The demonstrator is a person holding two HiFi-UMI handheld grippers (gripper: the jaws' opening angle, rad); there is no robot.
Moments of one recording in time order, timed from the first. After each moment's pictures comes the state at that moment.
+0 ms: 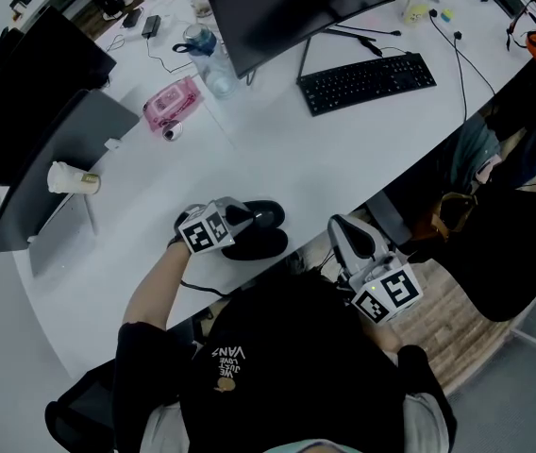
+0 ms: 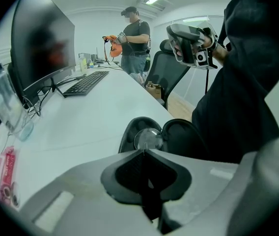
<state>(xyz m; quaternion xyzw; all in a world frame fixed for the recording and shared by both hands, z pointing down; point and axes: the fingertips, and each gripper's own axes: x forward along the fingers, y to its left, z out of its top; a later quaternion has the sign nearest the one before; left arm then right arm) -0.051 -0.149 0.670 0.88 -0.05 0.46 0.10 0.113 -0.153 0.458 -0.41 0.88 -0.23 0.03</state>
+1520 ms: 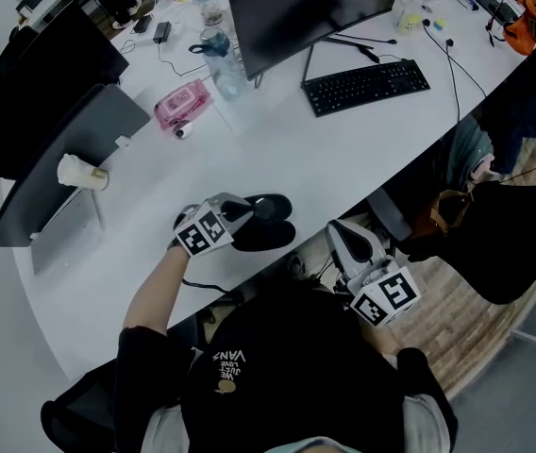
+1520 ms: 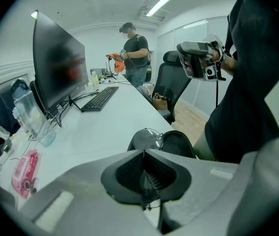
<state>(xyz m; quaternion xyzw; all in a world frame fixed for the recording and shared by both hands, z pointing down) -0.066 -0.148 0.618 0.90 -0.12 0.41 0.06 0.089 -0.112 0.437 -0.40 0.89 -0.21 0.04</state>
